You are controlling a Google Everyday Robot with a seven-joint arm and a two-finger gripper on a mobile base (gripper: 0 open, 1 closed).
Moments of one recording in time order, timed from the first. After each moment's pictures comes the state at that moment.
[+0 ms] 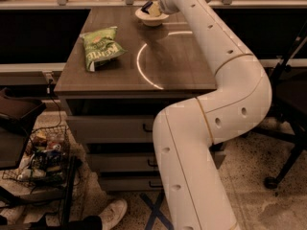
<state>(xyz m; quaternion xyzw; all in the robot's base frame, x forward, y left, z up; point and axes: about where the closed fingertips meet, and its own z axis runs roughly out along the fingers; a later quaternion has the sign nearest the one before) 0.970 -0.059 0.917 -0.27 0.81 0.00 0.52</state>
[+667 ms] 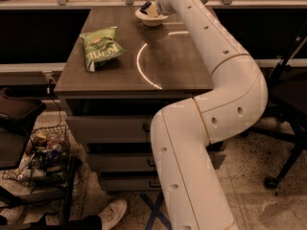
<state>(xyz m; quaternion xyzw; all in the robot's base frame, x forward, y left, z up) 0.975 -0.053 0.912 -0.28 0.81 -0.01 0.52</state>
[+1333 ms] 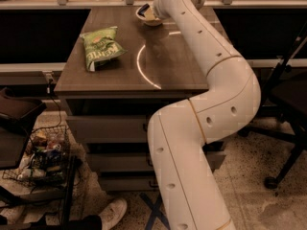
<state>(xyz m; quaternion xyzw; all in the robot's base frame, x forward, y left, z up) 0.988 -0.045 0.896 -0.27 0.81 -0.01 0.52</state>
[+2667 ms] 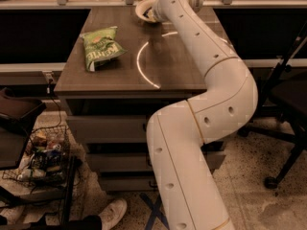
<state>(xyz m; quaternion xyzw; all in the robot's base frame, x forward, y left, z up) 0.992 -0.042 0.883 -0.27 0.81 -0.01 0.52</state>
